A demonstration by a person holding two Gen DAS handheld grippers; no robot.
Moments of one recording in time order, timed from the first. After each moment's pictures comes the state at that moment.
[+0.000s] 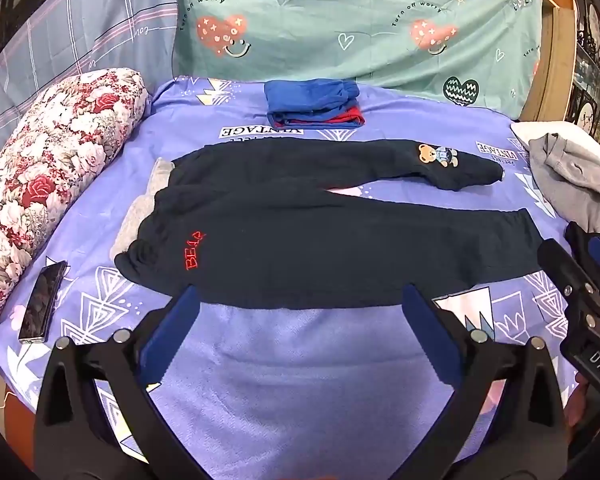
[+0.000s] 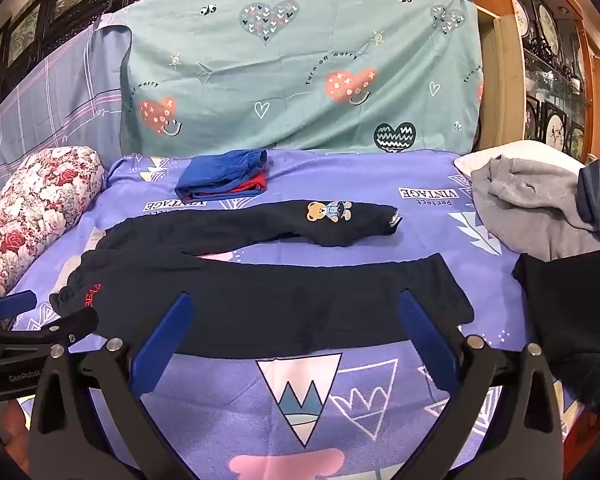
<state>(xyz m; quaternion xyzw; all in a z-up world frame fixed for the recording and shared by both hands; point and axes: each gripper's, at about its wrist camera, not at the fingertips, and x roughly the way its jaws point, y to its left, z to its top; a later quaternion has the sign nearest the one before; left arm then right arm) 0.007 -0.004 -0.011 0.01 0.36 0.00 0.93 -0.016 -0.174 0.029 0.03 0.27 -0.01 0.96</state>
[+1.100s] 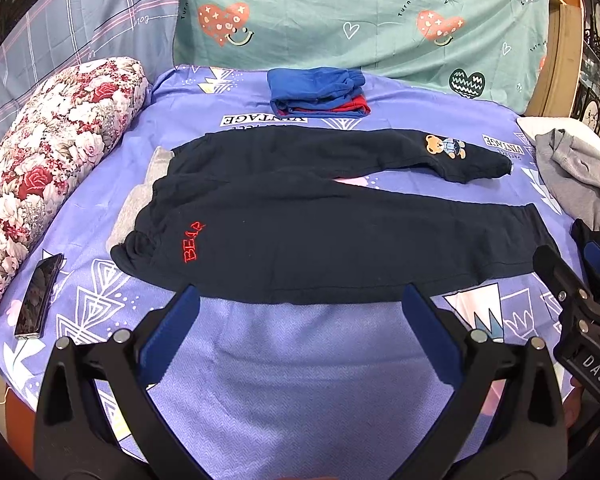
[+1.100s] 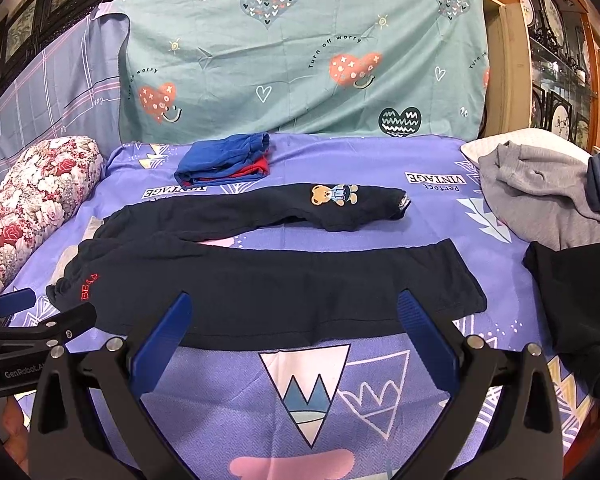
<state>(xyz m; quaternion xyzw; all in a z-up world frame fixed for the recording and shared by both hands) 0.017 0.002 -0.022 0.00 0.37 0.01 0.93 -0.005 -0.171 0.015 0.03 0.29 -0.01 0.95</state>
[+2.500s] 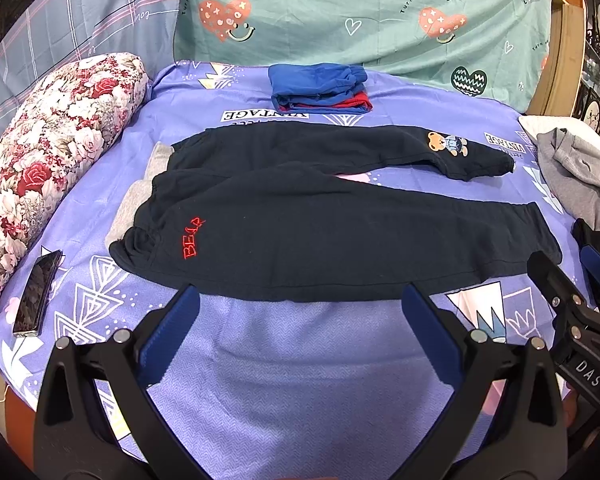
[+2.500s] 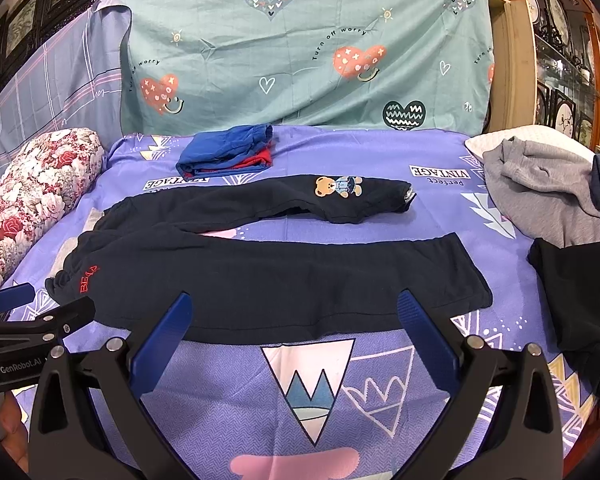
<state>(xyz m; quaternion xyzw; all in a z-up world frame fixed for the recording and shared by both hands) 0.018 0.003 -0.026 0.00 0.38 0.01 0.93 0.000 -0.170 0.010 0.03 0.31 0.00 0.95</state>
